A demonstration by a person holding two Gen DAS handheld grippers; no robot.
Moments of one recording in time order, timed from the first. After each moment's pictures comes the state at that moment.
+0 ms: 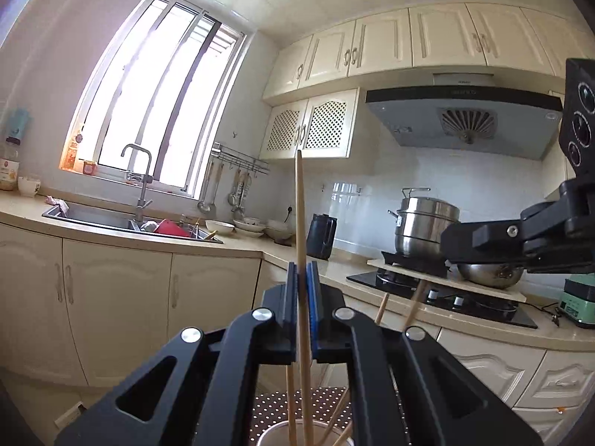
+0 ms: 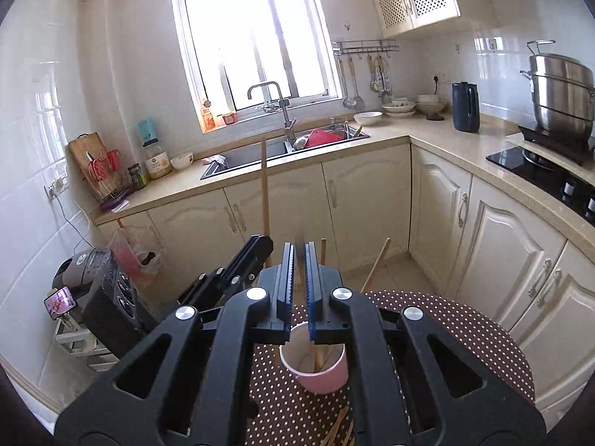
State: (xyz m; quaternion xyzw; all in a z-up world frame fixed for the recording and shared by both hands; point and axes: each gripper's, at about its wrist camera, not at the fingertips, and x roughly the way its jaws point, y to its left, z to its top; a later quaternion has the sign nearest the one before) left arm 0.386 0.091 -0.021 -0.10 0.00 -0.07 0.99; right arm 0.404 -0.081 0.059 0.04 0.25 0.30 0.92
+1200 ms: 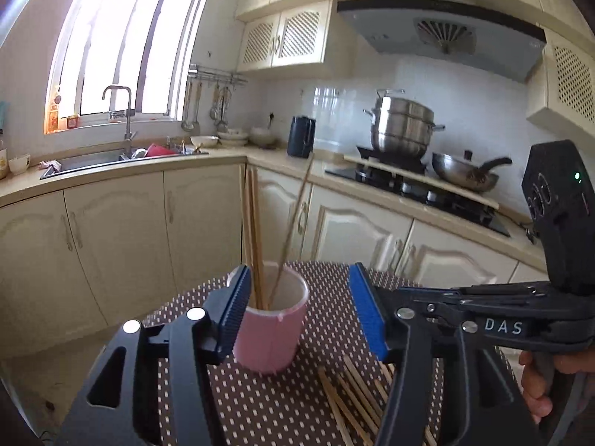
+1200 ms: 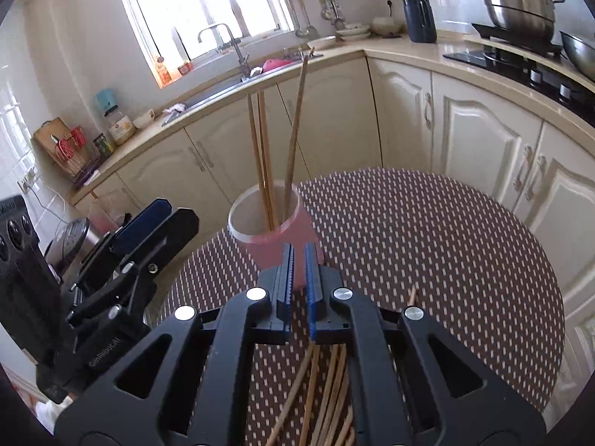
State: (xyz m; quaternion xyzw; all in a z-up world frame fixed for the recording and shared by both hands) left arm 0.289 0.055 -0.058 -0.04 0.20 -0.11 0.97; right arm 0.343 -0.126 -0.053 0.07 0.38 0.24 0.89
